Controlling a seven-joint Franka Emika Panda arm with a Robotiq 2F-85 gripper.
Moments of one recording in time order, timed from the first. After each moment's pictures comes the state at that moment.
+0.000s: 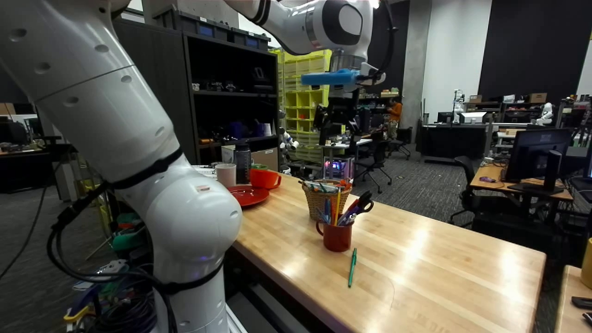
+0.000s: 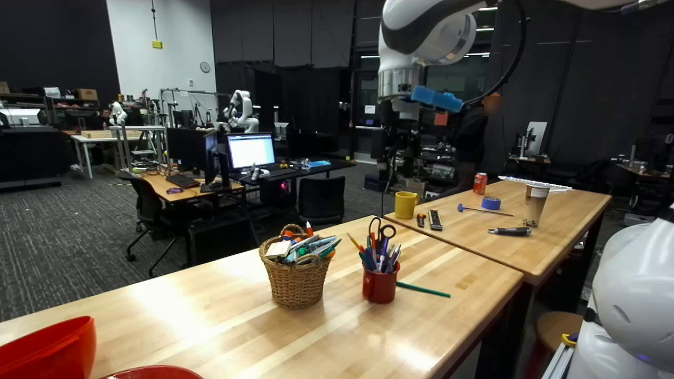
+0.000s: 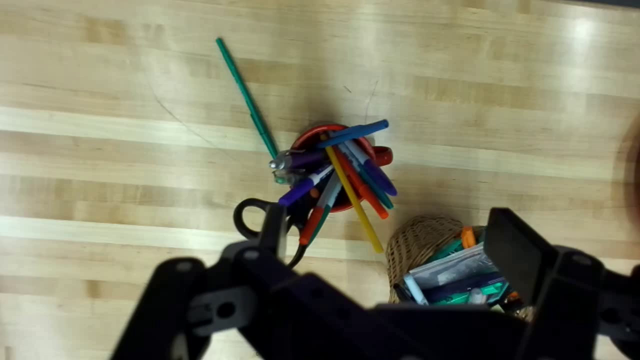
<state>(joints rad) 0.02 -0.46 -0.04 -2.23 0.03 1.68 -0.11</state>
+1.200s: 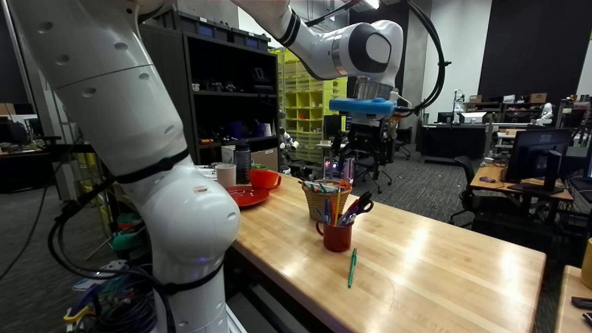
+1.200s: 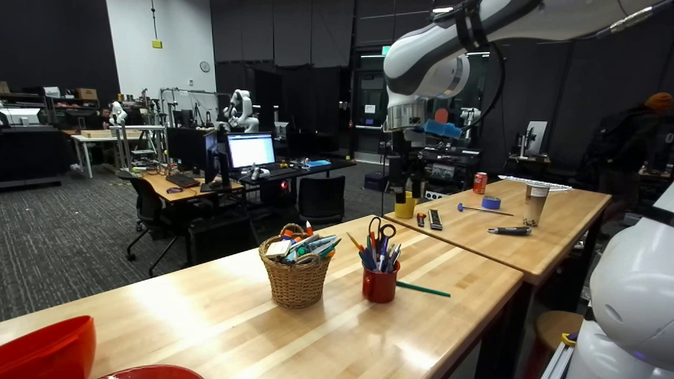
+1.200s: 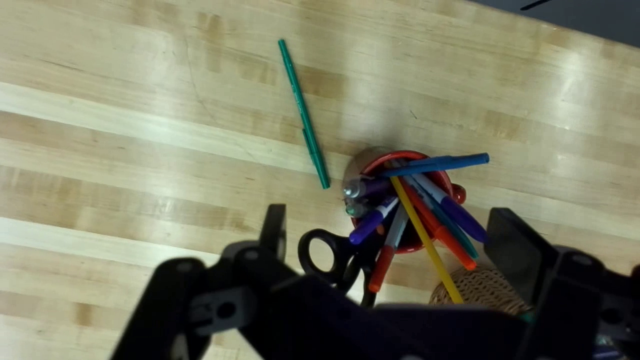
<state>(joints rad) -0.02 -0.36 -0.13 -2.28 -0.02 1.76 -0.34</state>
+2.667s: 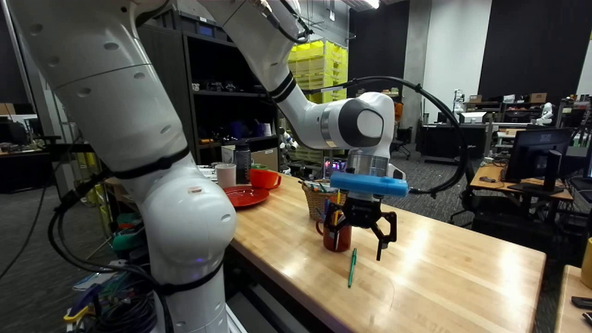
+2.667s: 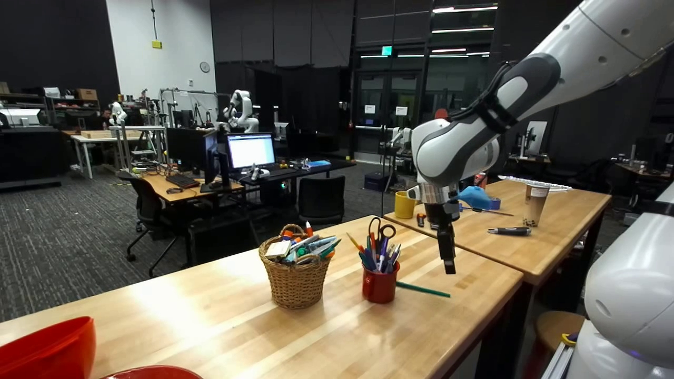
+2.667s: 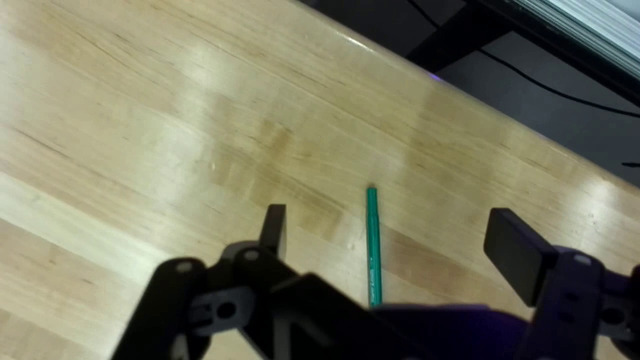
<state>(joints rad) -0.08 -0.36 -0.21 -2.69 -0.28 2.10 -0.58</state>
